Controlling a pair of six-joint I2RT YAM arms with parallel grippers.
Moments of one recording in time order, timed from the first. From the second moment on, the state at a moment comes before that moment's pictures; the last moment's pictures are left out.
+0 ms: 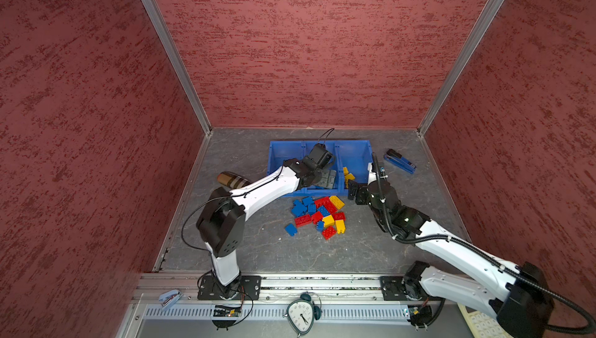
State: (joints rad) left arm -0.78 1.70 1.40 -0.60 -0.16 -0.43; right arm 0.71 1.03 0.67 -0.15 0.46 0.46
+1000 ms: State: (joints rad) left arm -0.83 1.74 1.06 -0.95 0.00 -0.35; right arm 0.71 1.09 0.67 -0.09 0.45 0.39
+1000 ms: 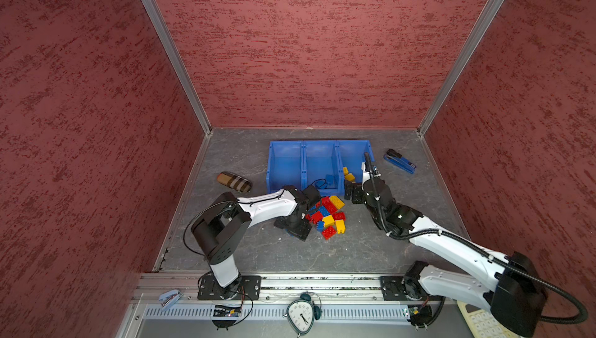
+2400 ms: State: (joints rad) left arm -0.81 1.57 1.37 -0.89 0.03 -0.22; right arm 0.71 1.06 0.67 -0.06 0.46 0.39
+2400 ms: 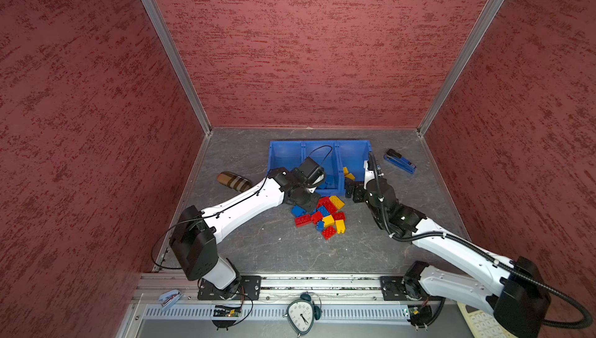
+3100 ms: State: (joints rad) left arm -0.69 2.23 1.87 -0.72 -0.19 -0.17; right arm 0.71 0.94 0.63 -0.08 0.48 0.44
